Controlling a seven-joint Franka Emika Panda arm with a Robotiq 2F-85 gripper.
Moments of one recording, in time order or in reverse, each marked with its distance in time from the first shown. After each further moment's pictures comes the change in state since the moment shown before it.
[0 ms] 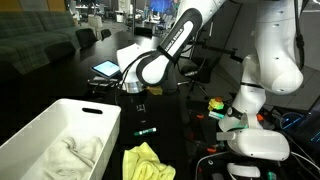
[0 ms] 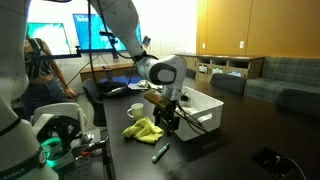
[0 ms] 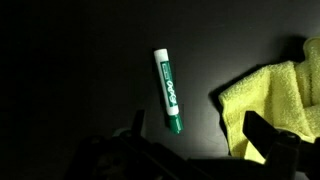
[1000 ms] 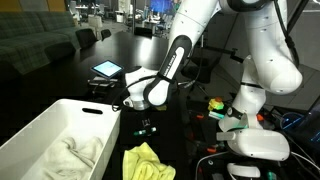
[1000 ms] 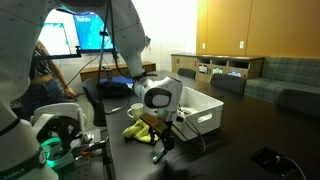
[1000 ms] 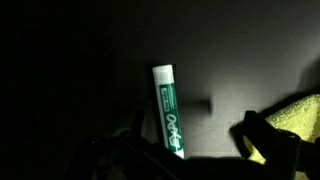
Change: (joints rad) arm -0.035 0.163 0.022 -0.058 0.000 0.218 -0.083
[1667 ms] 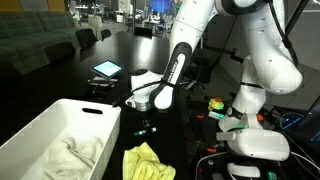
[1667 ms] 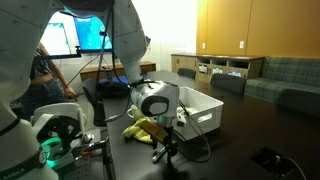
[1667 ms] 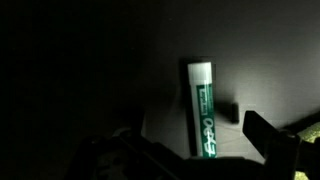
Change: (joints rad) arm -0.003 0.037 -0.033 -0.044 -0.074 0.181 0.007
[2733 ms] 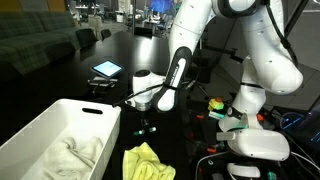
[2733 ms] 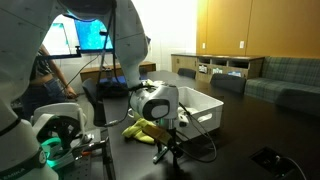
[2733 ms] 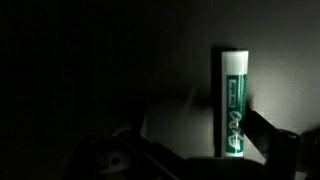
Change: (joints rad) arm 0.032 0.025 -0.059 0.001 -0.099 0.106 0.032
